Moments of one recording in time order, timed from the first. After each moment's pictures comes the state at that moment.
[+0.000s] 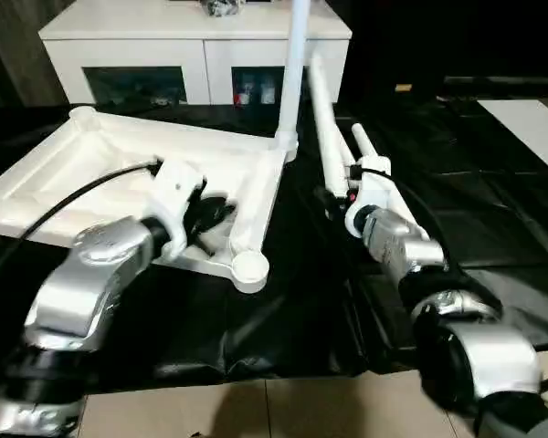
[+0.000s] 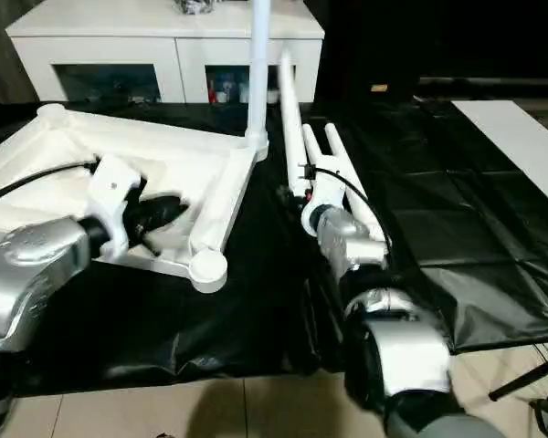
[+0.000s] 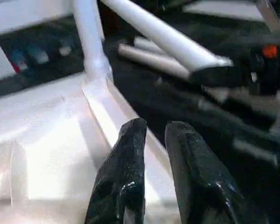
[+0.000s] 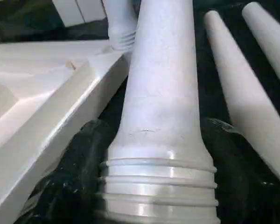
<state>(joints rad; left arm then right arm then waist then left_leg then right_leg) -0.45 0.38 -0.02 -0.10 -0.23 0.60 -0.53 -0.88 -0.05 -0.24 1.04 0.16 0.09 0.23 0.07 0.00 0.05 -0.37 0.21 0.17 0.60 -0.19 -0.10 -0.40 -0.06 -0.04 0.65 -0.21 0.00</state>
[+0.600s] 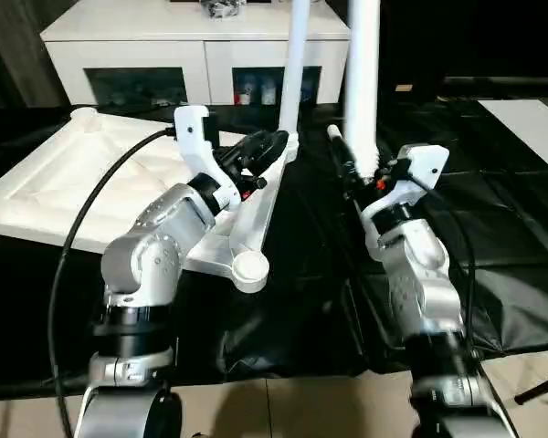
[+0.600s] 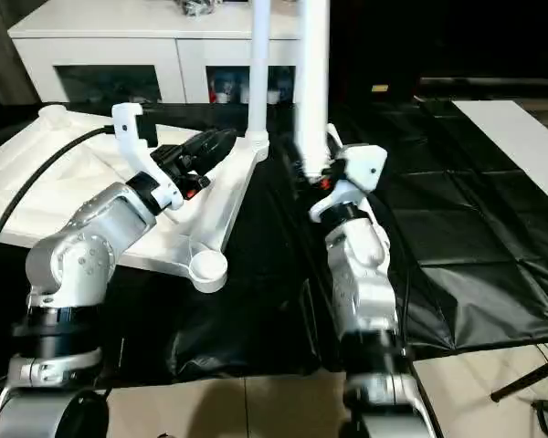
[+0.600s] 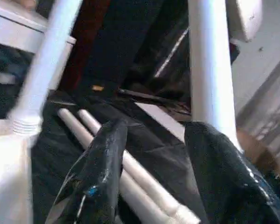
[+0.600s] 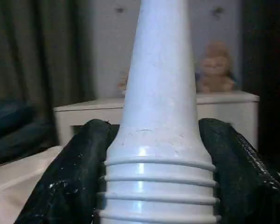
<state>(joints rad) -0.65 0.04 0.19 0.05 -0.58 0.69 -0.40 -0.48 0.02 -0.07 0.26 0.21 -0.14 0.41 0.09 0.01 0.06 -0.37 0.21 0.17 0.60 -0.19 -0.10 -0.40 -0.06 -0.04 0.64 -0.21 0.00</state>
